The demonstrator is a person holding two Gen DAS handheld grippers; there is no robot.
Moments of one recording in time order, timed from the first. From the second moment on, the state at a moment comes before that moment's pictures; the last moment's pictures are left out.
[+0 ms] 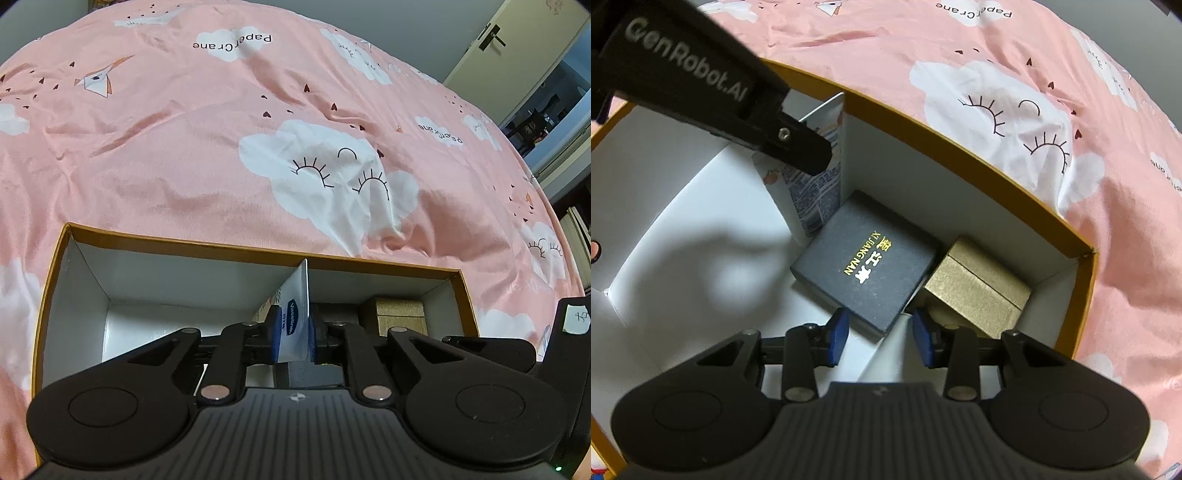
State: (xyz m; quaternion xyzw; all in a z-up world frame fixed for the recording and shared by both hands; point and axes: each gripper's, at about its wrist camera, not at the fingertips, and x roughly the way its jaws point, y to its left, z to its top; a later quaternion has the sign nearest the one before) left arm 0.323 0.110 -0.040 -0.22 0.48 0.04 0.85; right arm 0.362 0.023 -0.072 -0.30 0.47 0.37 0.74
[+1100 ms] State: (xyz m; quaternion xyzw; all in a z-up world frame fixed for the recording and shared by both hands) left arm 0.107 0.049 0.015 -0.15 0.41 0.03 0.90; right arm 0.200 -0.097 0.007 -0.09 0.29 0.36 0.88
